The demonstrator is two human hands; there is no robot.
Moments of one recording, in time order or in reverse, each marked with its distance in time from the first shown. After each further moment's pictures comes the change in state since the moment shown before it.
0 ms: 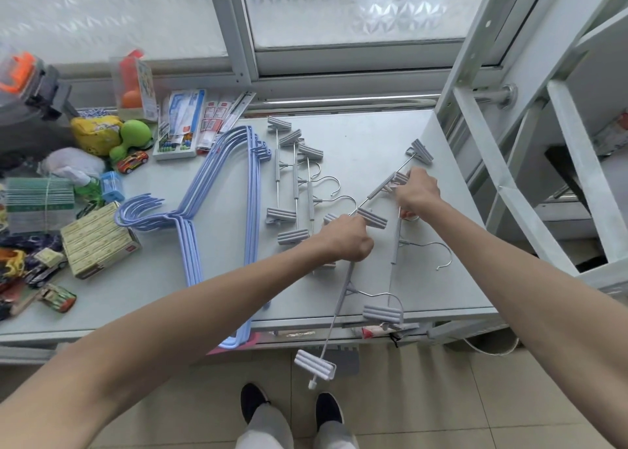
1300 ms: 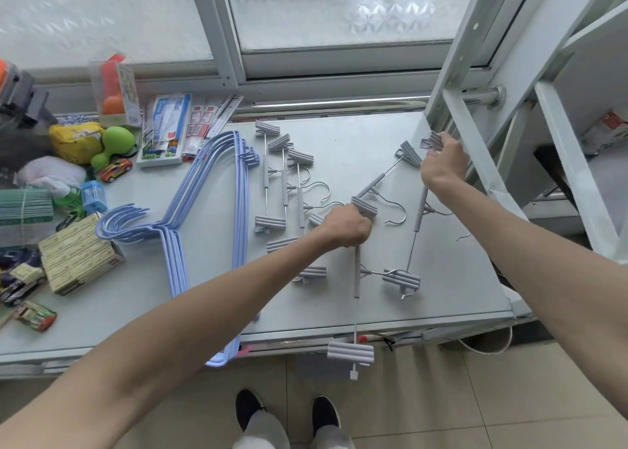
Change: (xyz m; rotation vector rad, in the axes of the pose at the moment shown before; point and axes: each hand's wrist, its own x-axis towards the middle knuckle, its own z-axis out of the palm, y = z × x) left_hand 0.035 0.008 -0.008 -0.313 0.024 -0.108; right_hand 0.055 0.010 -0.039 0.231 0.345 -0.101
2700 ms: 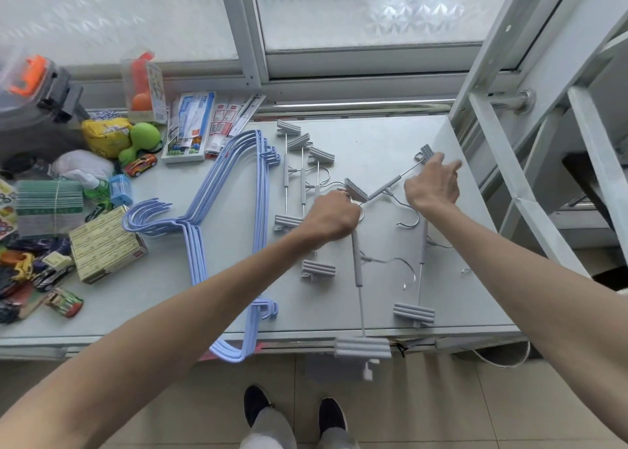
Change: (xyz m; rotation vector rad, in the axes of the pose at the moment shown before) left_hand -0.008 -0.032 -0.033 -0.142 0.210 -0.053; right_hand -0.046 -0.025 0.030 -0.374 -0.088 0.001
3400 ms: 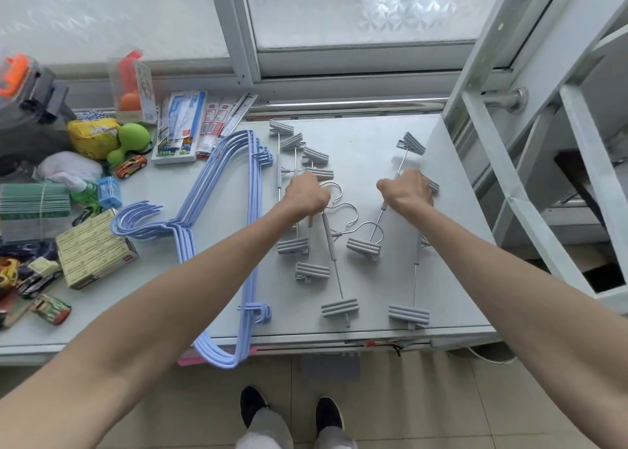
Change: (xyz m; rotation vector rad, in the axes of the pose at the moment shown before) left_hand 0.055 -0.019 -0.017 0.141 0.070 -0.093; right_hand -0.010 -0.012 0.012 0.162 -0.226 0.105
